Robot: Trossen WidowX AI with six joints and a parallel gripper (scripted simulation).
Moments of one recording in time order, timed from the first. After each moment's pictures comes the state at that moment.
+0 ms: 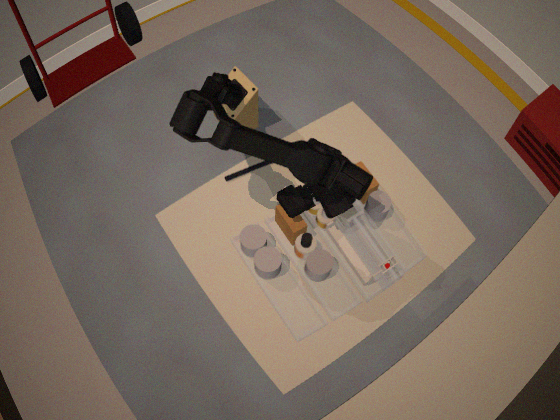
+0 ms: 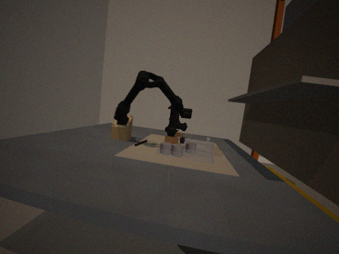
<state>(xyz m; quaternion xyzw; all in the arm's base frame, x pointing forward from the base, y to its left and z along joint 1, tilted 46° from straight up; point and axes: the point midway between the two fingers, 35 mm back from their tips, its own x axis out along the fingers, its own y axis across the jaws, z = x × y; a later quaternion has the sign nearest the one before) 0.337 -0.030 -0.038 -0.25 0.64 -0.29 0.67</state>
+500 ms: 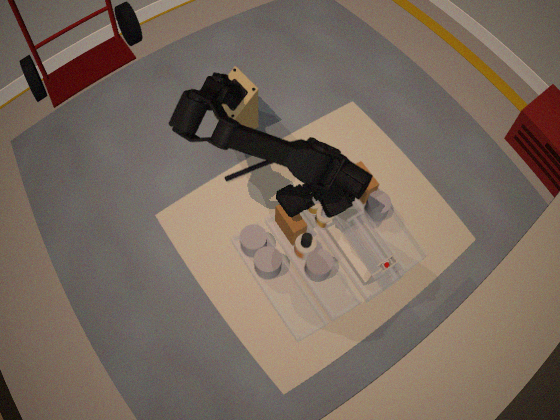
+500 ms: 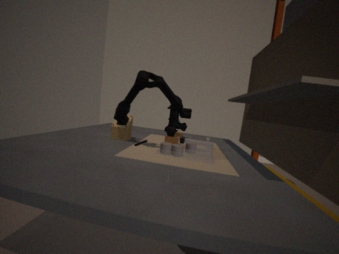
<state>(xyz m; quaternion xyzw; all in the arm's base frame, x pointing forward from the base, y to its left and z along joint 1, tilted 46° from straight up) 0.334 -0.030 -0.039 -0.25 0.64 -0.29 0.67</state>
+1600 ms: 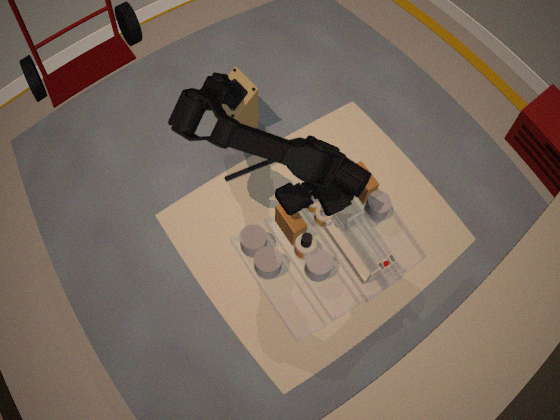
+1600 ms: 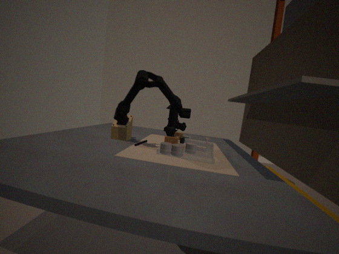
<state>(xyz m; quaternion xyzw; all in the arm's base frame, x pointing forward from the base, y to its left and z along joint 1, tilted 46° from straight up) 0.330 -0.030 -0.039 -0.25 0.64 -0.29 0.67</state>
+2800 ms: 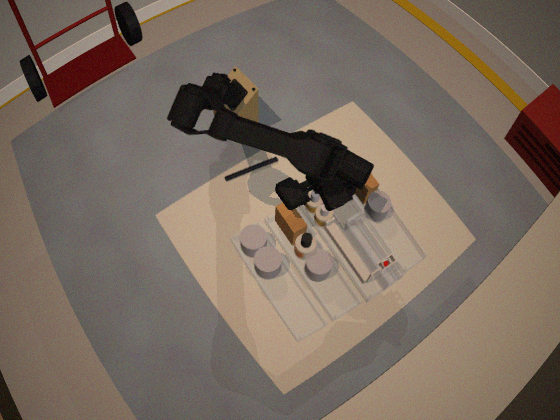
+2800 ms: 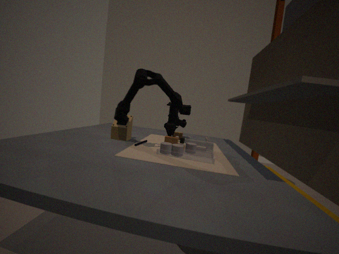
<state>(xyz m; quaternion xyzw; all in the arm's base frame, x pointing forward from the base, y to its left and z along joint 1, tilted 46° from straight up) 0.329 -0.015 -0.025 -0.25 0.63 -0.30 0.67</state>
